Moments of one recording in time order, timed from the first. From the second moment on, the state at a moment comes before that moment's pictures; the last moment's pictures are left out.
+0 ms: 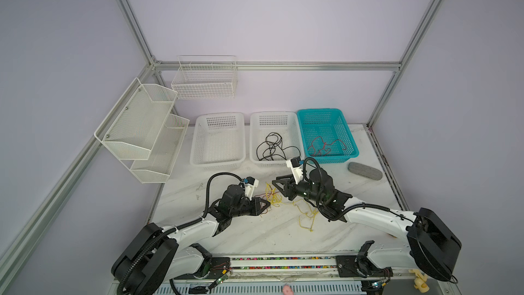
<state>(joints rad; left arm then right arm) -0.58 1.21 0.35 0.31 0.49 -0.72 0.81 1.29 0.64 0.41 -0.28 0.44</state>
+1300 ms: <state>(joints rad) -0.58 1.21 0.35 0.25 0.49 -0.72 0.81 1.31 0.58 0.44 -0.27 0.41</state>
